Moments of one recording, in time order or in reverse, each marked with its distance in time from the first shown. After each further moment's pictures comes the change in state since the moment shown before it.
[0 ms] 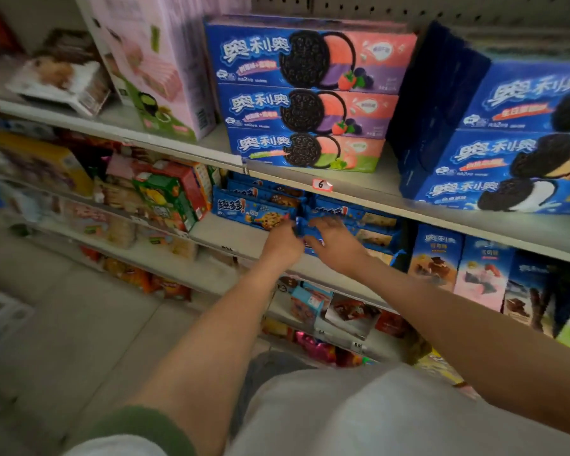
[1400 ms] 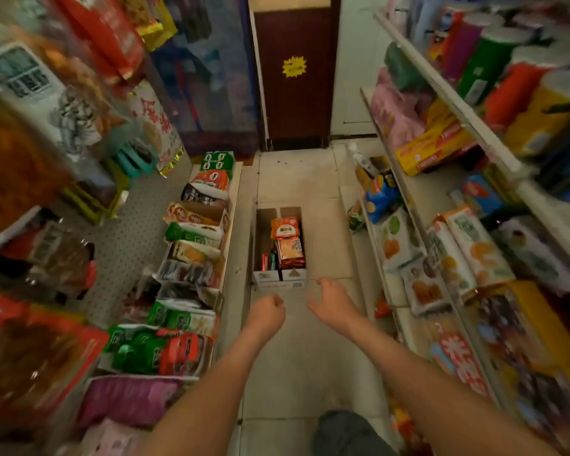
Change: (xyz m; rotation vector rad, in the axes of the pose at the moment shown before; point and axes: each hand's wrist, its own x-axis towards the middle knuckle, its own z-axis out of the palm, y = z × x) left_hand -0.016 -0.701 -0.546 -0.437 0.563 -1.164; right_hand 0.423 -0.784 0.410 -0.023 -0.793 -0.603
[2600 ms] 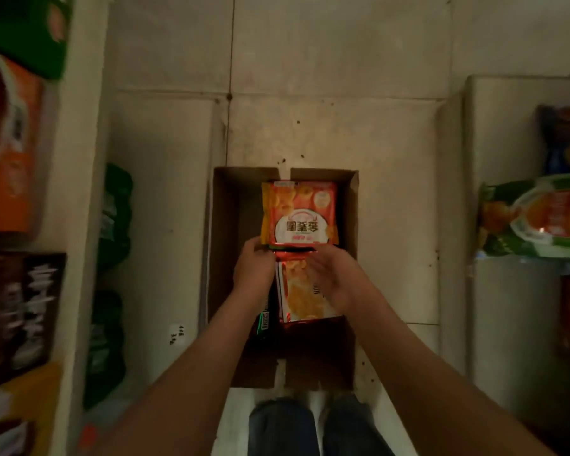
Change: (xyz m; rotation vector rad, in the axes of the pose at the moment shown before) left_hand 0.791 -0.040 0.118 -0.679 -0.095 -0.683; right_hand 0.777 0.121 0.187 1.314 -0.228 0.945
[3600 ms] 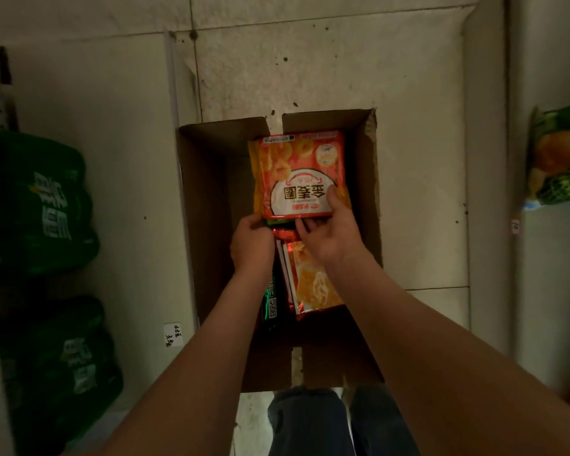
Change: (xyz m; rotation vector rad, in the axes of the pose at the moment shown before) left_hand 0.066 -0.017 0.020 0.028 0.110 -0.012; right_hand 0.080 0.008 0.022 0.643 0.009 -0.049
